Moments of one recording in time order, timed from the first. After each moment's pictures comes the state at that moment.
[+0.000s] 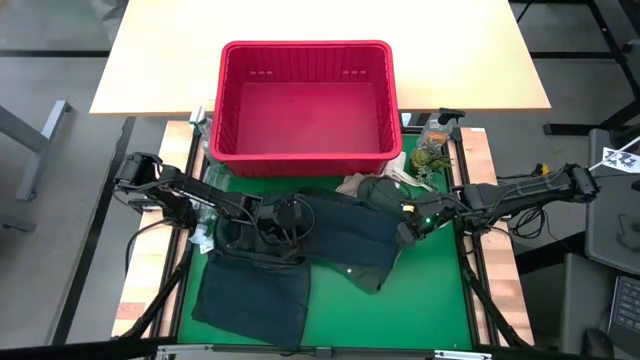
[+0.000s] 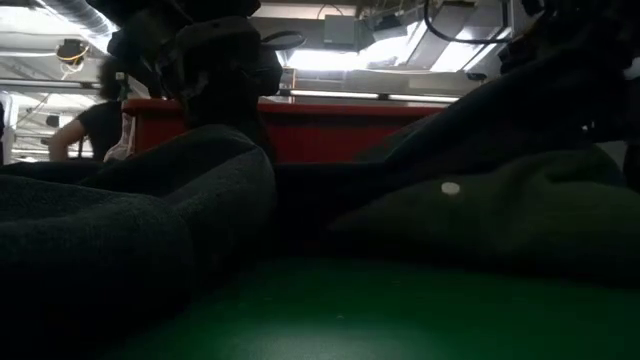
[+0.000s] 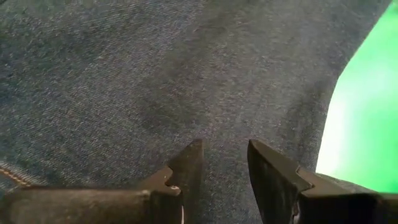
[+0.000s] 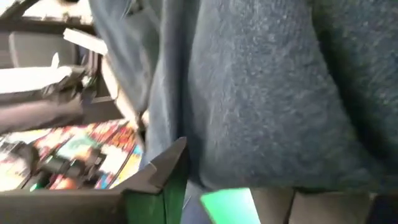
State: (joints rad) left arm -0.13 1.57 0.79 -0.01 -0.05 -0.55; right arm 0.10 0.88 0.54 -0.34 -0.30 1.29
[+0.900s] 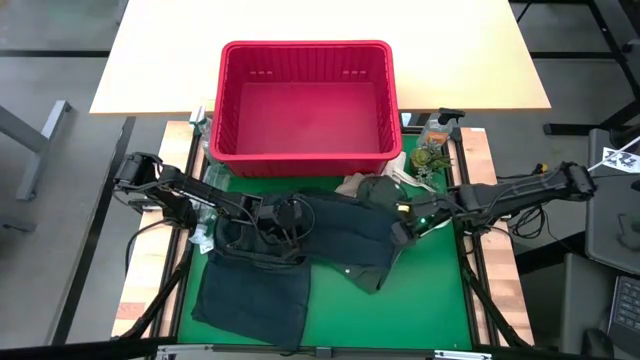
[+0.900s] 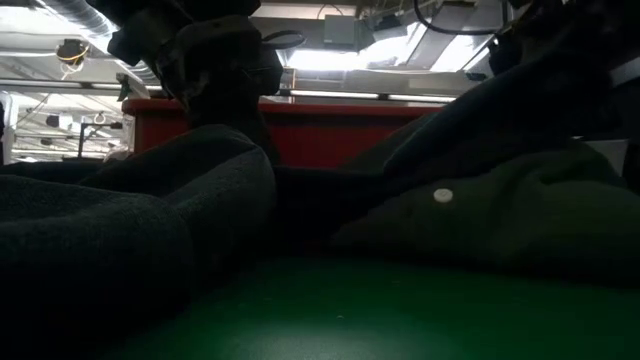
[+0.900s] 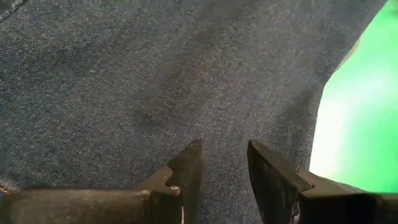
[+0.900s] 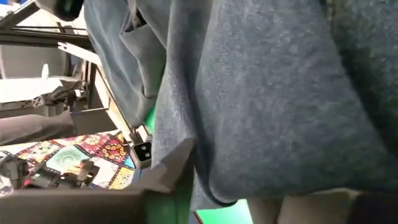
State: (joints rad) left arm -0.13 1.57 0.79 -0.01 -0.05 -0.55; right arm 0.11 0.96 0.60 -0.34 -0.23 1.28
